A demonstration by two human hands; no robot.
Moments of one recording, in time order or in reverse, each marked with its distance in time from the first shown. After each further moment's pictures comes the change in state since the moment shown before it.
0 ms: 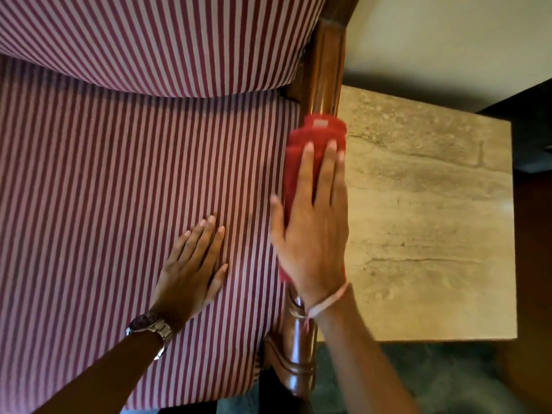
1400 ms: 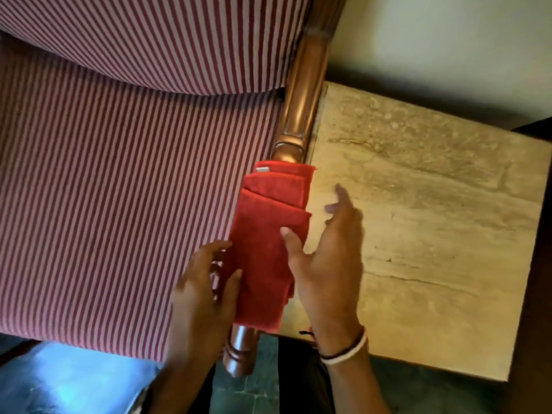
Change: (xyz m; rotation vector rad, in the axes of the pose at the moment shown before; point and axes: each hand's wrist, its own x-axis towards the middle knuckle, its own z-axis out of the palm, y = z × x) left_hand 0.042 0.155 -0.180 -0.877 0.072 -0.865; right_hand -0.001 0.073 -0.076 0.523 -0.225 0.226
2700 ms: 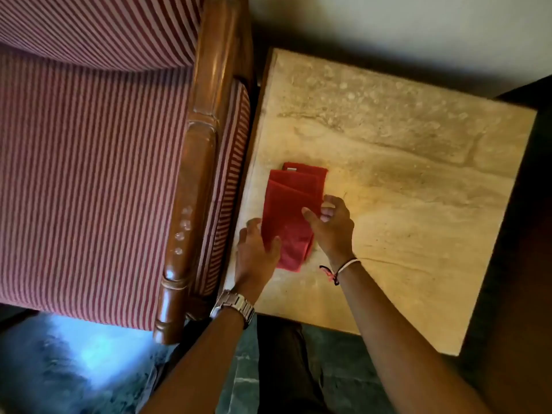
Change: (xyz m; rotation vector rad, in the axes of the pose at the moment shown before) left_hand 0.009 0.031 0.201 0.065 -0.250 -0.301; right_hand 0.101 0.191 -0.020 0.364 -0.167 0.386
